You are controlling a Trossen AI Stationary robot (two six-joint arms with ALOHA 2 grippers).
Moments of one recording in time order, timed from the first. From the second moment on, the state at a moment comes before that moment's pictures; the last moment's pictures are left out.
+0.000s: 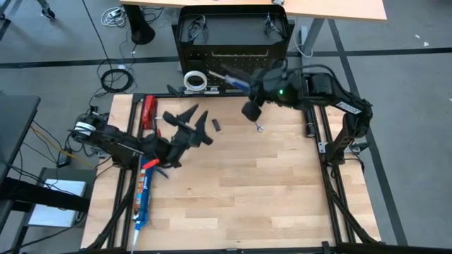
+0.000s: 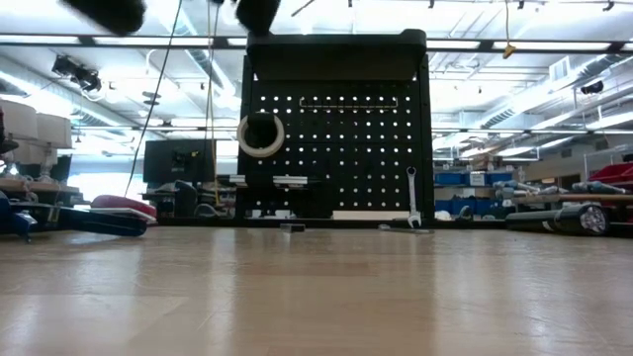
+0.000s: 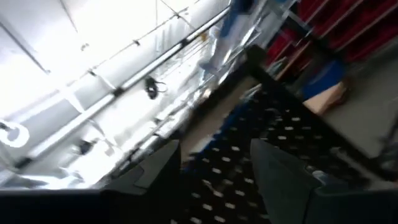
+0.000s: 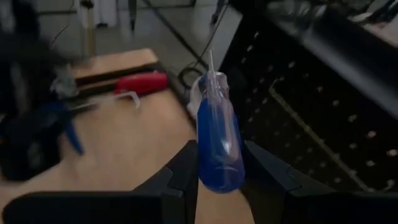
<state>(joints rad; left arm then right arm) -0.19 1.48 0.76 1.52 -1.04 1.56 -0.03 1.72 2.31 -1.20 0.55 0.13</state>
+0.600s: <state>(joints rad) -0.17 1.48 0.92 1.25 -1.02 1.69 0.12 1.72 2.20 -1.19 0.55 0.18</state>
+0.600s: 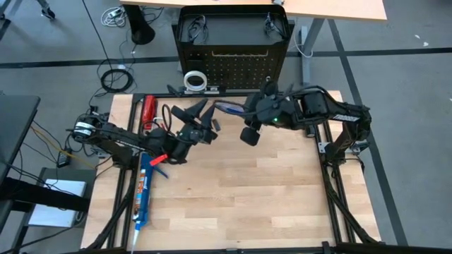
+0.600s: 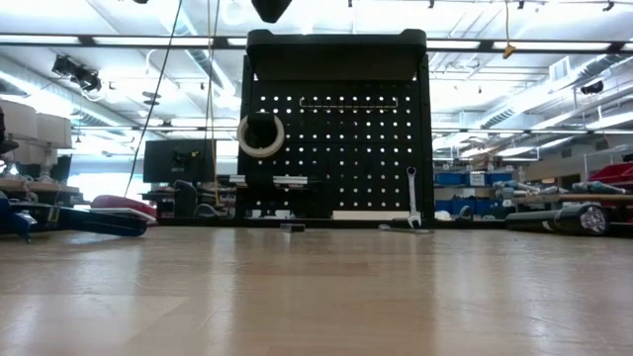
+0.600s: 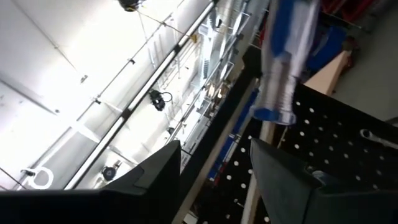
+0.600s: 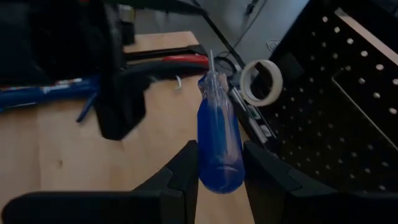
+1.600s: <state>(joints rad) -0.24 1.48 0.92 1.36 -1.05 1.63 0.12 1.70 2.20 -1.16 0.76 0.14</state>
